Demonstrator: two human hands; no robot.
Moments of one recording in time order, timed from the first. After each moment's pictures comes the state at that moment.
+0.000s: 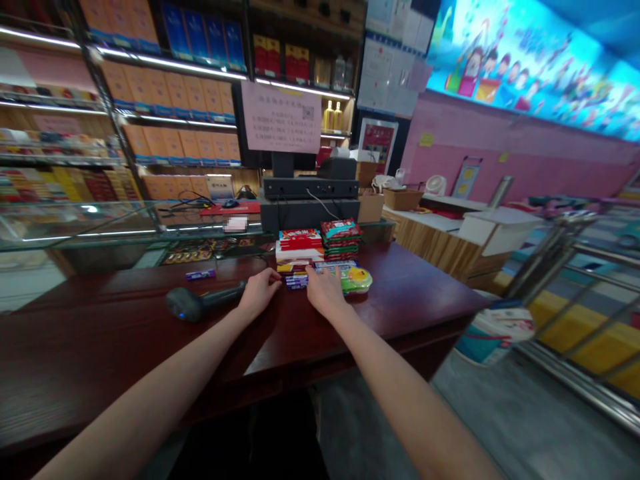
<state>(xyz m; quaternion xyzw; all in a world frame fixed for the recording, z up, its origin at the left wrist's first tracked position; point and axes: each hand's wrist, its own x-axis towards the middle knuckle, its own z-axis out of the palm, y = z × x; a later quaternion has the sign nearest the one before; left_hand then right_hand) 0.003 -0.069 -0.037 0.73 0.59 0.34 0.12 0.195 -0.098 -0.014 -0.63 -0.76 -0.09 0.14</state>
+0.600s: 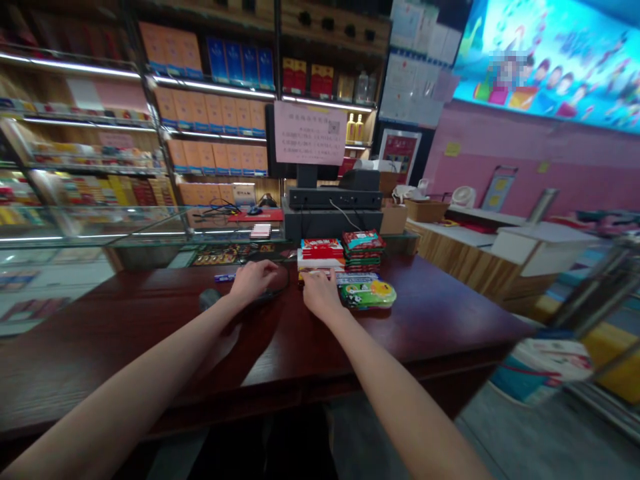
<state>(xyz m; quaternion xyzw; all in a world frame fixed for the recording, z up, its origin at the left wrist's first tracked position) -0.063 -0.072 0.016 0.73 0.63 0.26 -0.01 0.142 -0.083 -0.008 -0.55 -0.81 -0.08 0.19</state>
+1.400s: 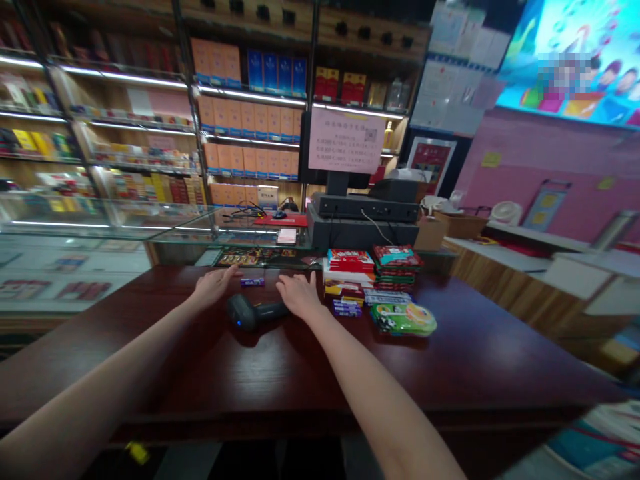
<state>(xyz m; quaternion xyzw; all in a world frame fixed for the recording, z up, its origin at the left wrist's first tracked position) -0.221 -0.071 -0.001 0.61 0.74 0.26 0.06 0.030 -0.045 0.000 -0.48 -0.86 0.04 0.16</state>
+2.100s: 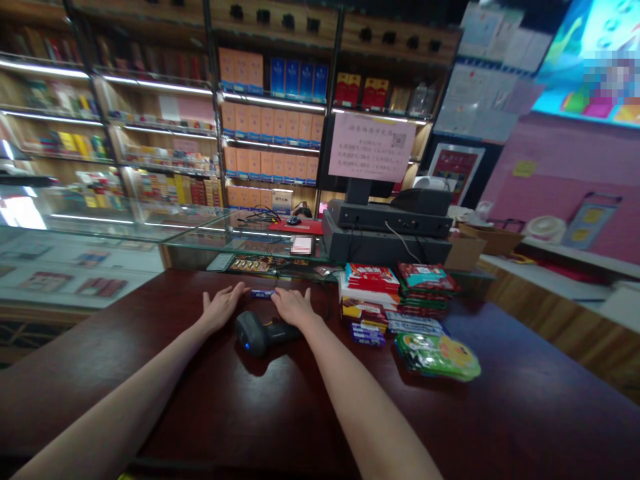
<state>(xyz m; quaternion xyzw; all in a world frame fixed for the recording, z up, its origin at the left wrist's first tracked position) -0.236 -0.064 -0.047 0.61 0.75 0.24 0.09 -0.023 -0.010 -0.010 -0.45 -0.87 0.16 0.11</state>
